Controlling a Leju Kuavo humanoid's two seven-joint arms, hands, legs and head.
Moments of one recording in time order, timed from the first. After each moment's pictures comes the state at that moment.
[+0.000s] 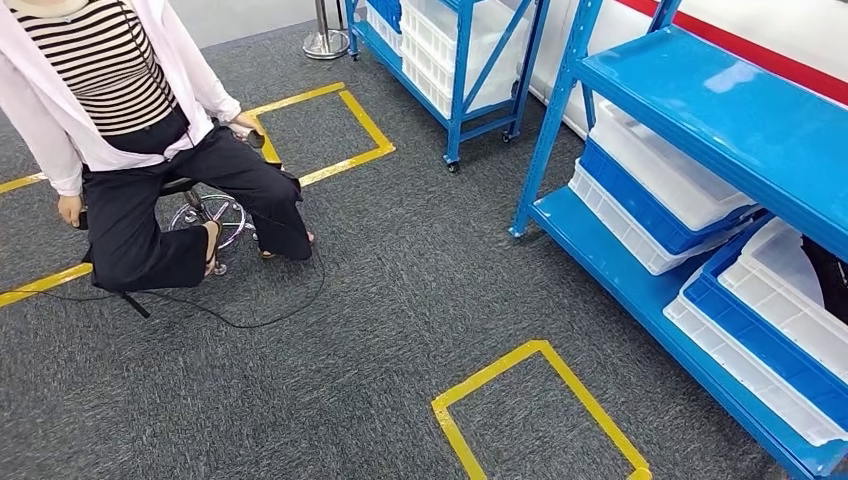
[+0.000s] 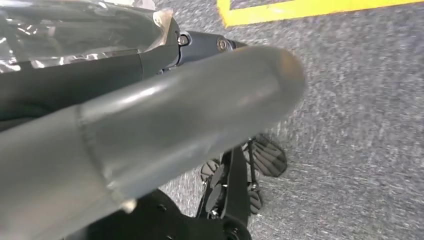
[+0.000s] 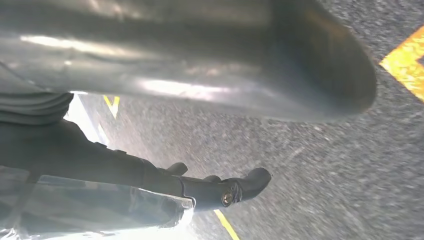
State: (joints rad) left arm -0.07 -0.17 1.11 -0.21 -0.47 0.21 -0.15; right arm -0.04 0.09 -0.32 -0.18 0.54 -0.46 0.27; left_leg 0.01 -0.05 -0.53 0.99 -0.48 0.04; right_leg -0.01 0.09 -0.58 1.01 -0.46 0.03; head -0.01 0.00
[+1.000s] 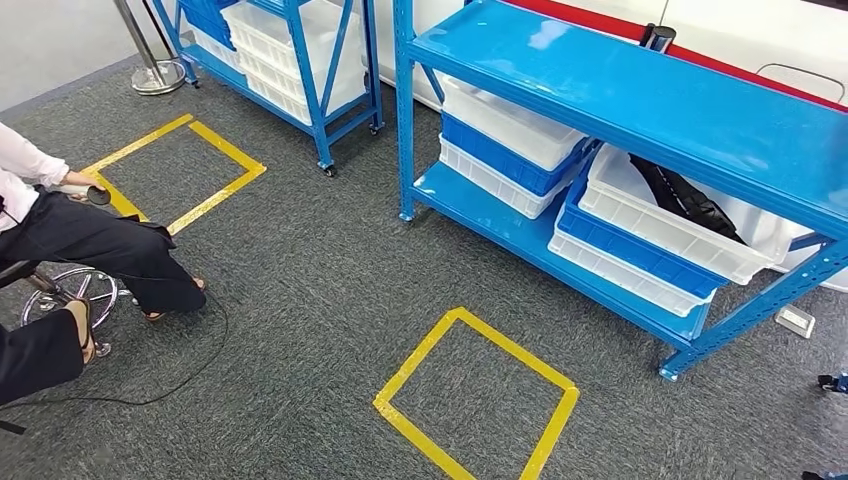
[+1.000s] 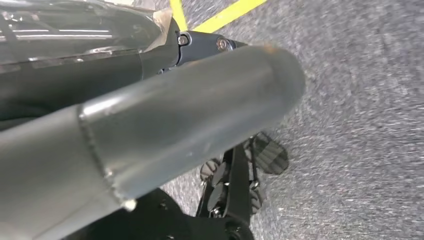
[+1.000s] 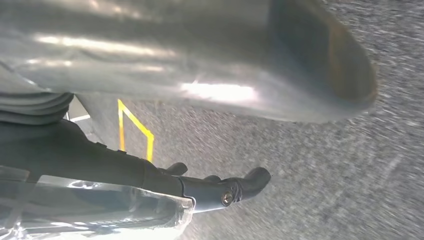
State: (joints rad) left arm -0.07 -0.17 1.11 -0.21 -0.48 0.20 -0.14; right arm -0.04 0.10 -0.34 -0.18 0.53 -0.46 0.27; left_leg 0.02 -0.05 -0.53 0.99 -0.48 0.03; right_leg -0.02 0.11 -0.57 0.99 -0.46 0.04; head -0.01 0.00
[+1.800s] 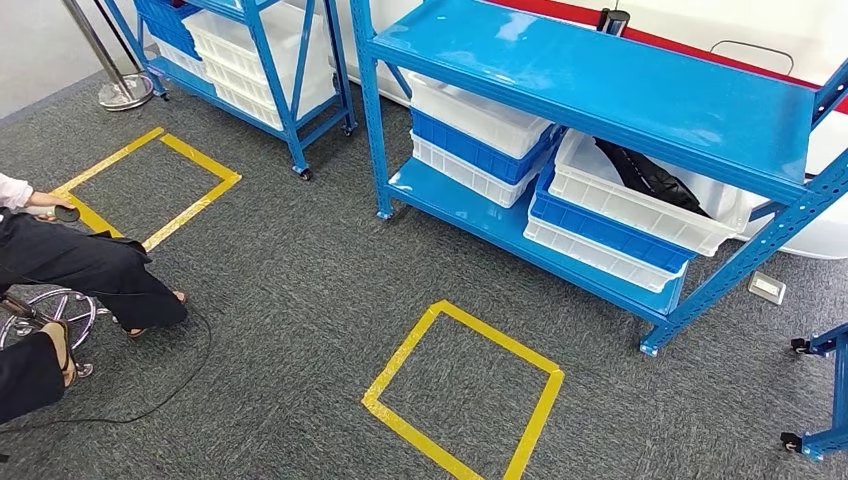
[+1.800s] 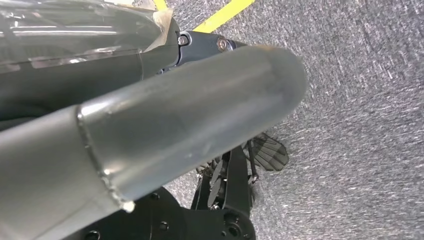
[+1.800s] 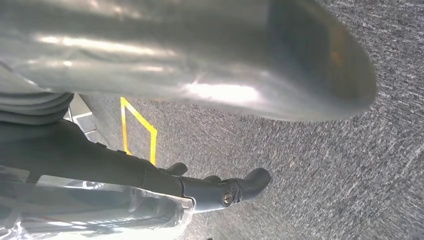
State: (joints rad) left arm -0.07 -0.16 1.11 -0.21 -0.48 0.19 -0.16; right arm -0.04 0.09 -0.32 -0.18 0.60 -0.48 0.28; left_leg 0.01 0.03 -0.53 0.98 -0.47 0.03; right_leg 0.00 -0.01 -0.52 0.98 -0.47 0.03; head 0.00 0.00
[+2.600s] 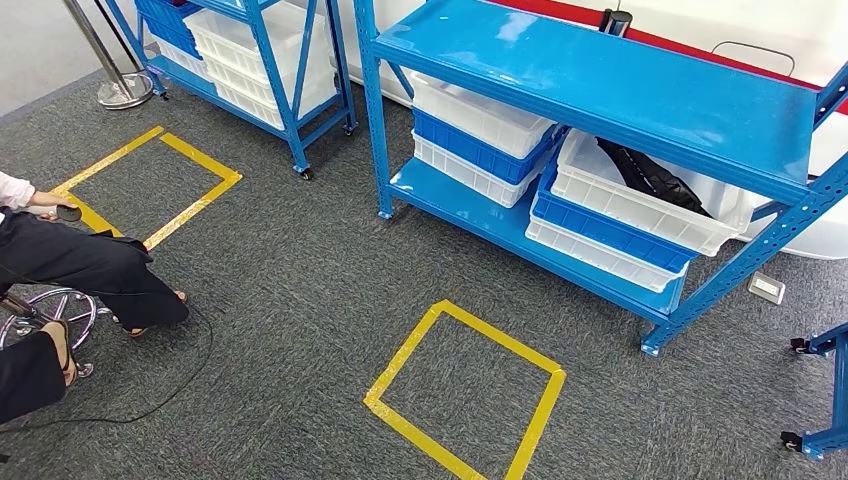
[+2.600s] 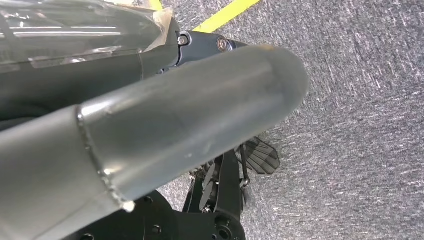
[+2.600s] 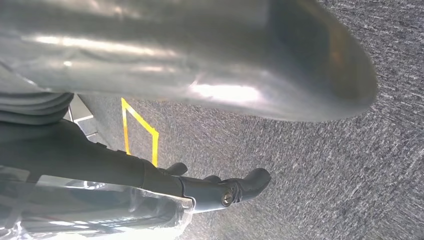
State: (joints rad) left arm -0.07 -0.16 1.12 -0.21 -0.46 0.20 -0.18; right arm -0.04 0.09 -0.32 -0.18 0.60 -0.49 0.28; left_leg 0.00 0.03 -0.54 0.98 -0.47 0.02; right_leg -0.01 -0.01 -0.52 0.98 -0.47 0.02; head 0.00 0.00
